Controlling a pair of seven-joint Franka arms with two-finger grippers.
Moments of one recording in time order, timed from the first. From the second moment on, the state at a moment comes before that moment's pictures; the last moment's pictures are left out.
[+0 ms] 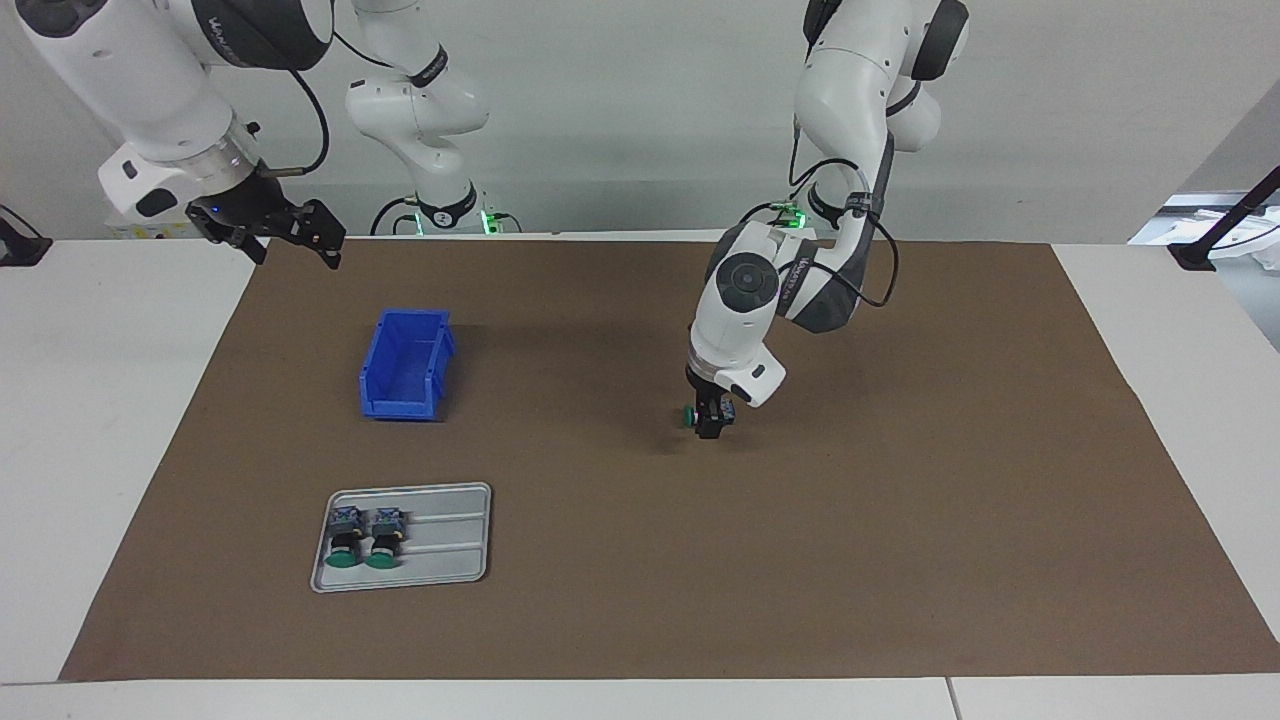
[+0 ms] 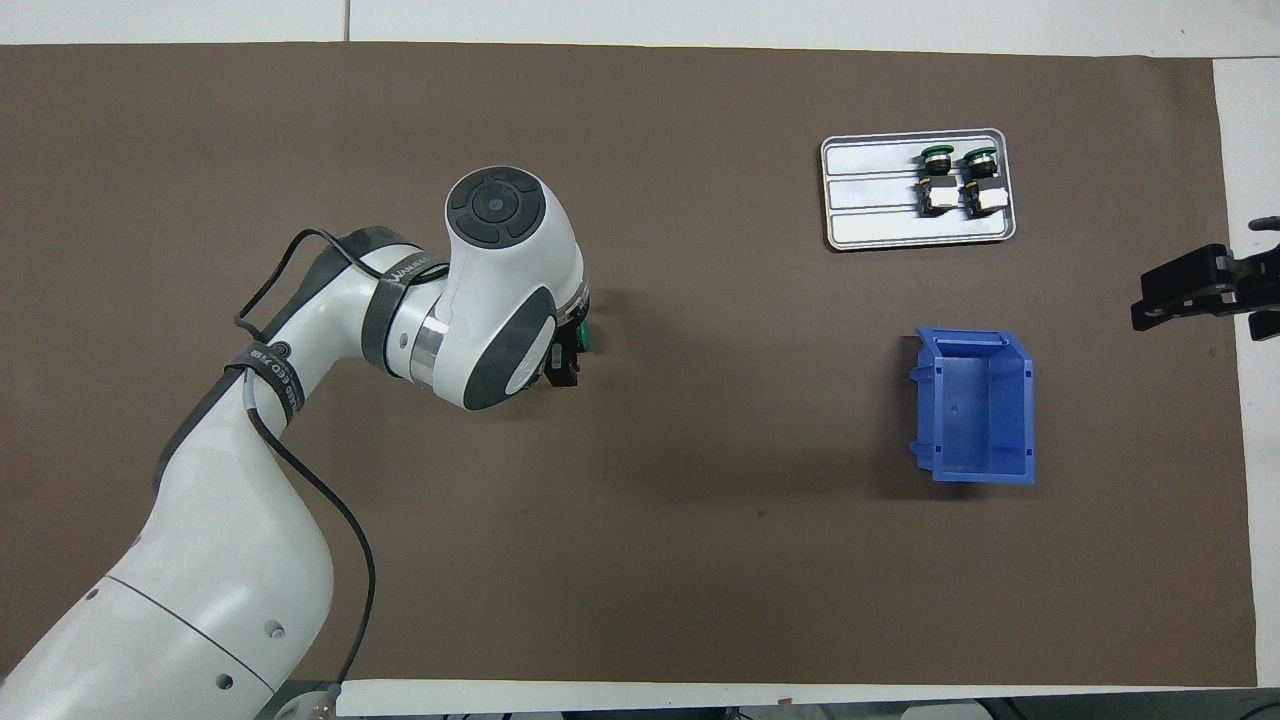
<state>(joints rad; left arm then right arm) -0.63 0.44 -0.04 -1.72 -0.11 2.09 -2.10 0.09 -0.01 -0.16 -1.58 0.01 1.40 0.05</state>
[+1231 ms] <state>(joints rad) -0.63 0.45 -0.04 -1.77 -0.11 2.17 -2.12 0.09 -0.01 -0.16 -1.58 0.01 1.40 0.05</state>
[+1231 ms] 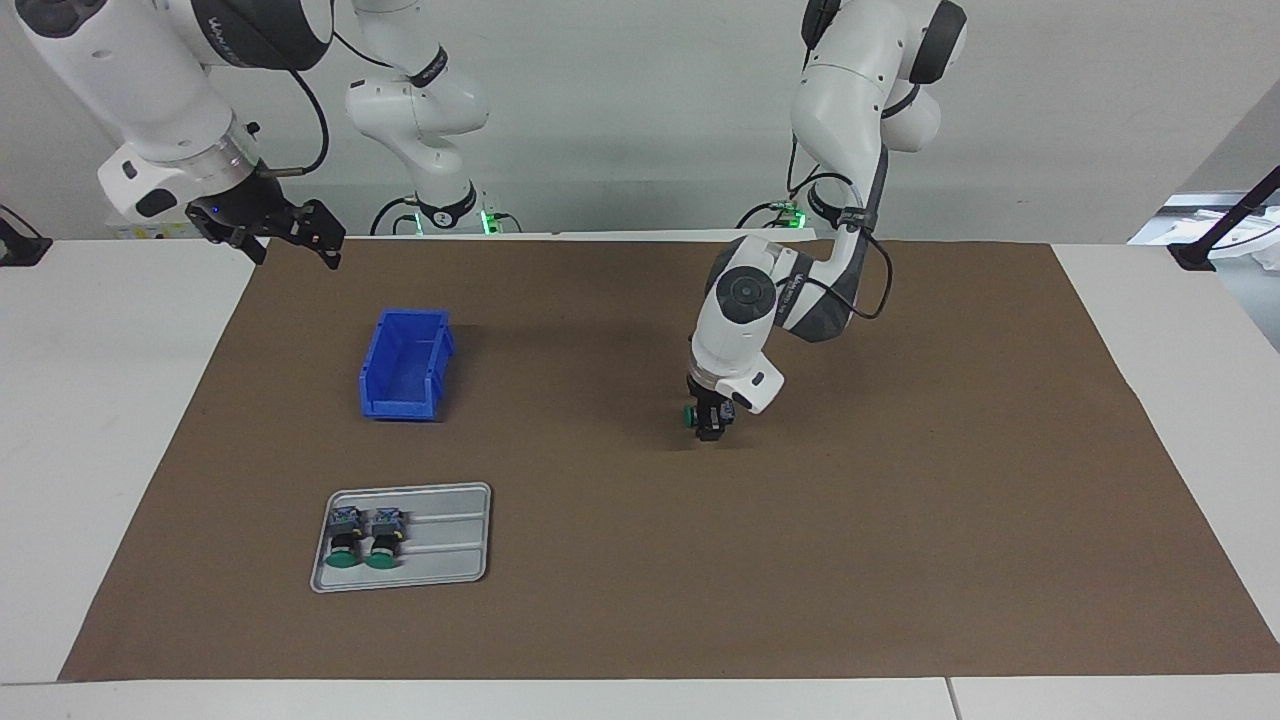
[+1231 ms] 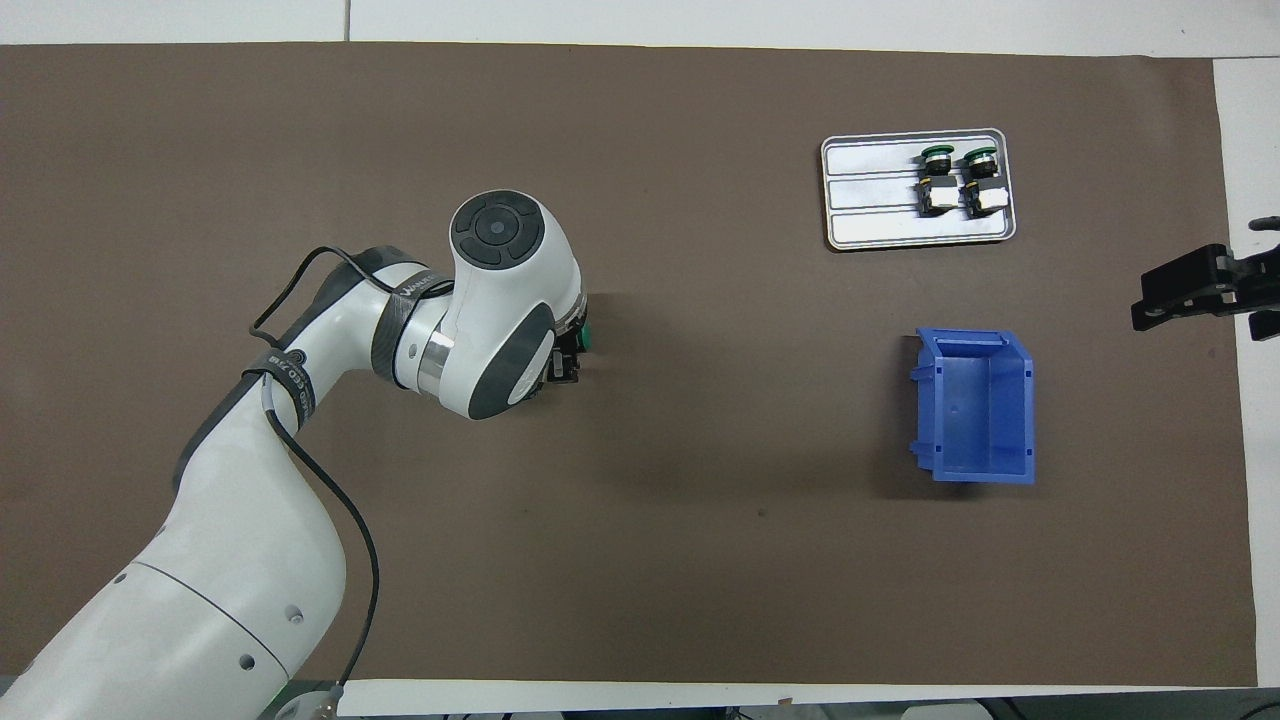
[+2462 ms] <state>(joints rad) -0.62 0.42 -0.03 -1.74 -0.11 2.18 -2.10 0.09 -0.01 -0.16 -1.58 0.01 1.40 0.05</state>
